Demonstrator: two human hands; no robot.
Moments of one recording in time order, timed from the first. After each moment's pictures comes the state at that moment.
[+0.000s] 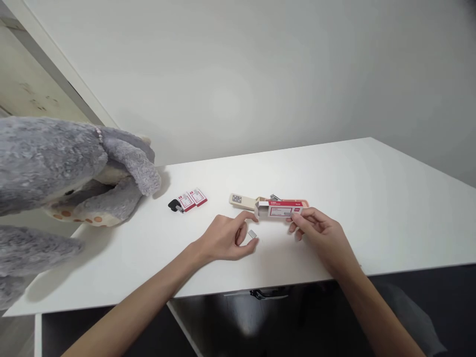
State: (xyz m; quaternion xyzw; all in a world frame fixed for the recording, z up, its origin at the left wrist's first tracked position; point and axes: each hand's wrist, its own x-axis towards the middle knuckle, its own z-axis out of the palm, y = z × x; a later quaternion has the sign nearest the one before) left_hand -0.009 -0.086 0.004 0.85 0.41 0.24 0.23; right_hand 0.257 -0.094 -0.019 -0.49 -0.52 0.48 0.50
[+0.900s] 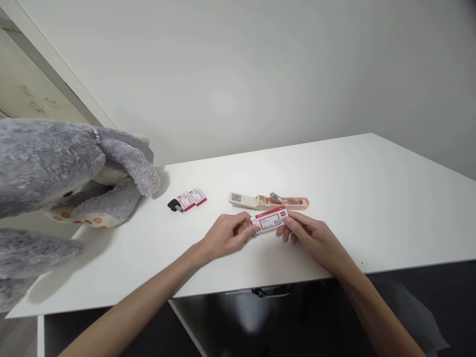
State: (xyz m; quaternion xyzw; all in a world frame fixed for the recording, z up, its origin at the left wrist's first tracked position) left_hand -0.003 -0.083 0.003 0.79 0.45 0.27 0.33; right_hand 0.251 -0.098 -0.014 -0.46 -0.62 0.50 0.40
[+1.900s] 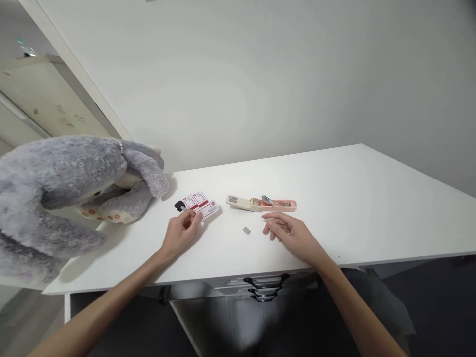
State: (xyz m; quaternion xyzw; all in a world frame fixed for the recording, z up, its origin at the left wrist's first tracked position) left_hand -0.092 -0.113 0.011 0.66 0.65 0.35 0.13; right_hand 0.250 -0.095 -0.029 -0.41 -0.63 0.53 0.40
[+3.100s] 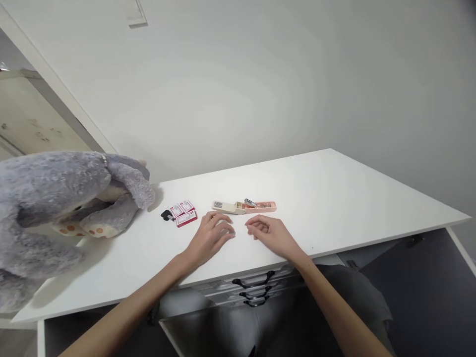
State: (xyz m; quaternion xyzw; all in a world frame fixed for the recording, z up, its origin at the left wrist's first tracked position) left_hand -0.010 -0.096 0.001 0.89 0.38 0.23 0.01; right_hand 0.245 -0.092 -0.023 -0.42 -0.63 0.50 0.42
